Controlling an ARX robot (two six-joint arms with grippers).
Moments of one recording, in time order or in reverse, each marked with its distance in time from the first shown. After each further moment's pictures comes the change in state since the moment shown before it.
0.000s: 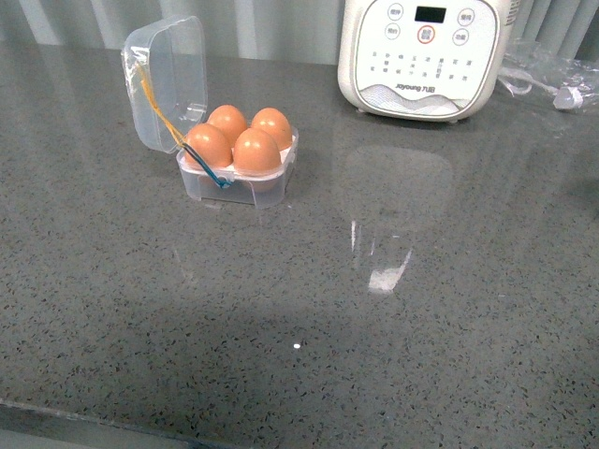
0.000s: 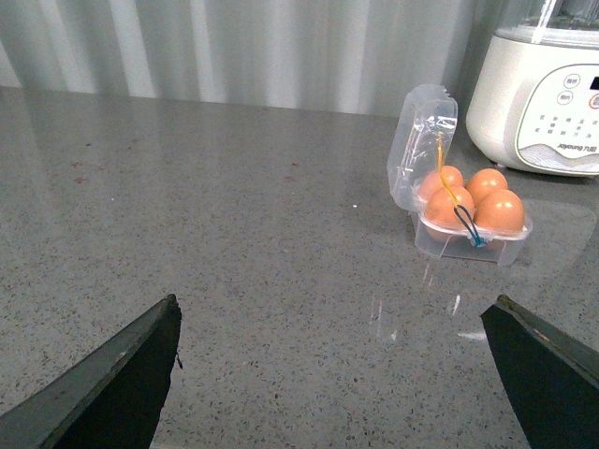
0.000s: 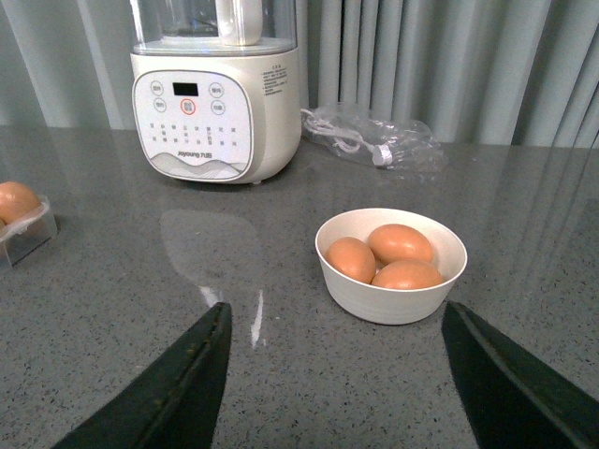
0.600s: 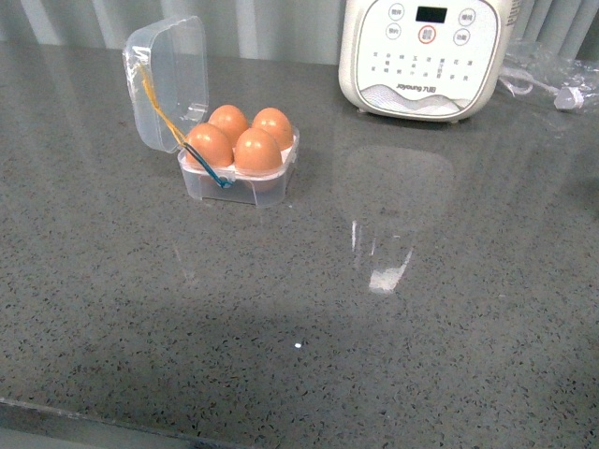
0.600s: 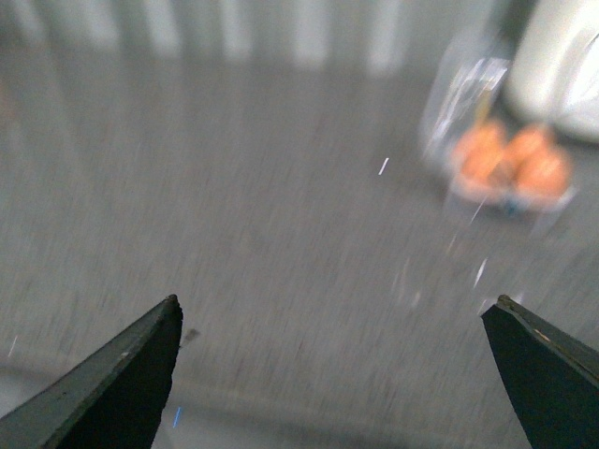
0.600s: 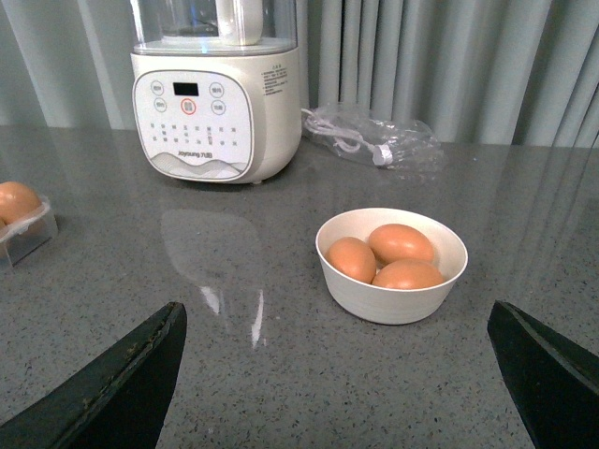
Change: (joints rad) left arm -0.041 0.140 0.095 -0.260 -0.150 -0.029; right arm 0.000 0.000 0.000 0.000 0.000 0.000
